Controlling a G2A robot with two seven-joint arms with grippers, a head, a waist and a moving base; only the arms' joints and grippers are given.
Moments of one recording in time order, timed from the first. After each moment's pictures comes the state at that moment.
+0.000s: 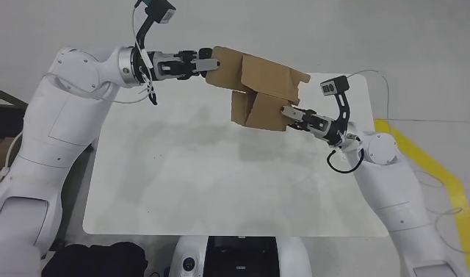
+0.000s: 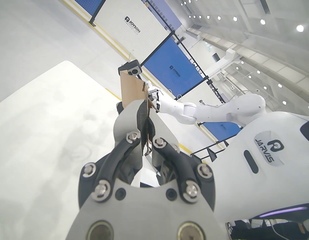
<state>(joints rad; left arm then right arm) 0.61 -0.87 -1.01 -1.42 -0.54 -0.55 -1.09 -1.05 -1.13 1.18 -1.40 0.56 -0.53 1.04</state>
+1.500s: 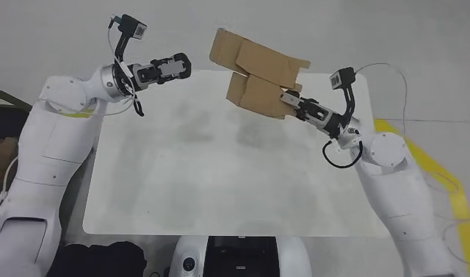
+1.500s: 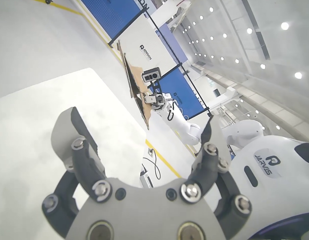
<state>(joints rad) 0.83 -0.85 -1.20 -1.42 -0.50 -0.51 -1.02 -1.13 -1.12 1.25 -1.61 0.30 -0.25 0.75</state>
